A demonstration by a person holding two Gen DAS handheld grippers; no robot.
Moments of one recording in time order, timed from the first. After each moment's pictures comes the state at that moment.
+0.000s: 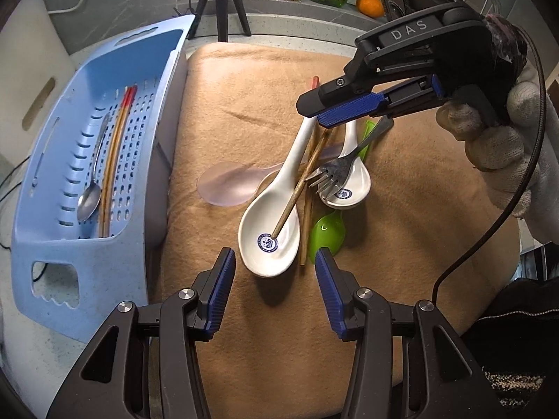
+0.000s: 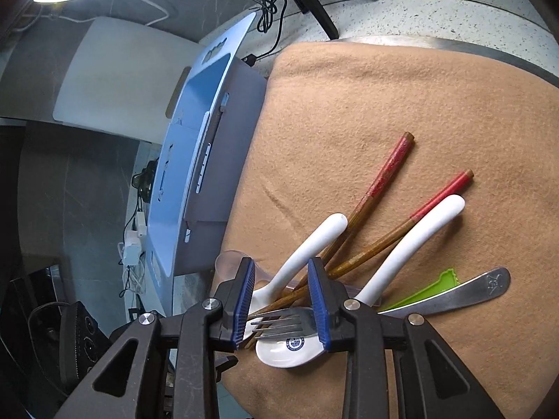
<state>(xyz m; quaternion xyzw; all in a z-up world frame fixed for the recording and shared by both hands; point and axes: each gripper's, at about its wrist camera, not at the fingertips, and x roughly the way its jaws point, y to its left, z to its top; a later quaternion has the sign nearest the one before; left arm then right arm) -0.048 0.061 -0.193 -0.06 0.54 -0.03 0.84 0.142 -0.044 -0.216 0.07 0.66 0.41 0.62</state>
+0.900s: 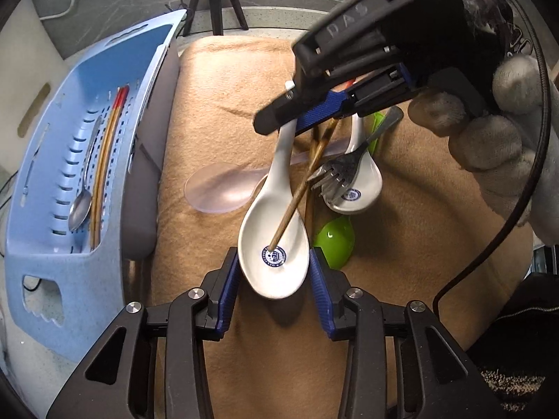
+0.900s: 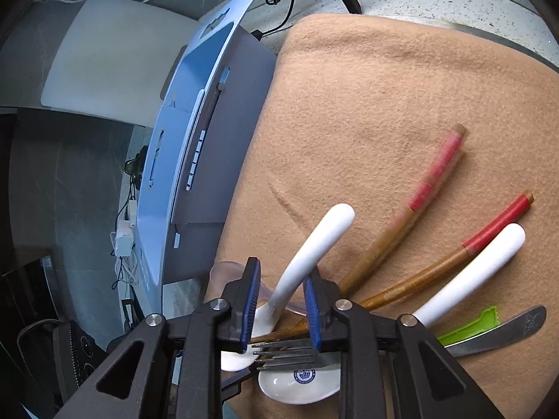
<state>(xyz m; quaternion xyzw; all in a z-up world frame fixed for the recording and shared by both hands) -0.034 0.056 -0.209 -0.05 0.54 -0.03 0.84 0.139 -0.001 -0.238 0.05 0.67 0.42 0.61</state>
